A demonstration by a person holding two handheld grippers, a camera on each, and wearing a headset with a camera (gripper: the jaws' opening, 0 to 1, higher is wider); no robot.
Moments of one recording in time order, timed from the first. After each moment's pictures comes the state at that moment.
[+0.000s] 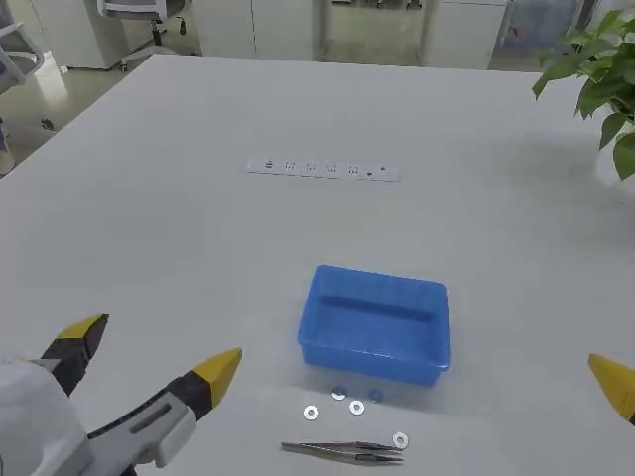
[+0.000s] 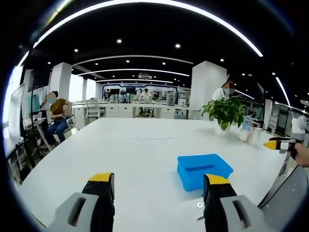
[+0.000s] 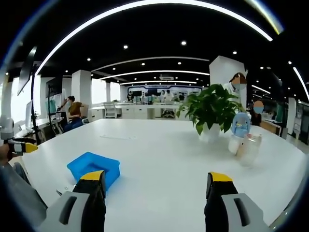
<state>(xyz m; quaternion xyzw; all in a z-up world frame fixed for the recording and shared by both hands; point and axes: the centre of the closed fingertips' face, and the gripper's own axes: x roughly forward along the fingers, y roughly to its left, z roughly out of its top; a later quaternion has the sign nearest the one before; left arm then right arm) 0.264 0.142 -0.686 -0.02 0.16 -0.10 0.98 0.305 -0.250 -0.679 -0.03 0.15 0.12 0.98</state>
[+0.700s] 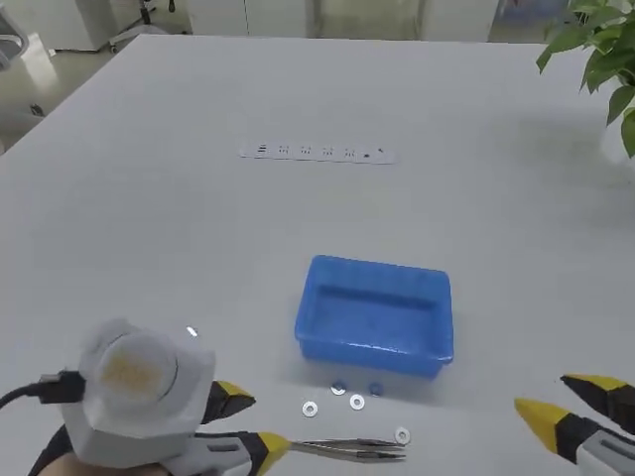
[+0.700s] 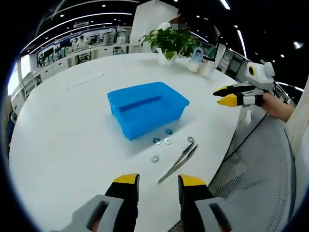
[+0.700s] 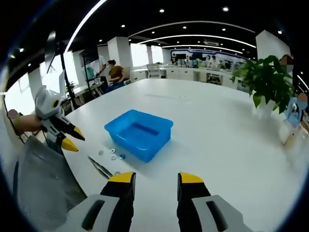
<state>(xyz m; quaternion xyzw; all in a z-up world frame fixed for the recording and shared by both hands) 0.238 0.054 -0.786 0.07 0.42 -0.35 0.83 0.280 -0.150 -0.753 -0.06 0.31 0.33 0.89</state>
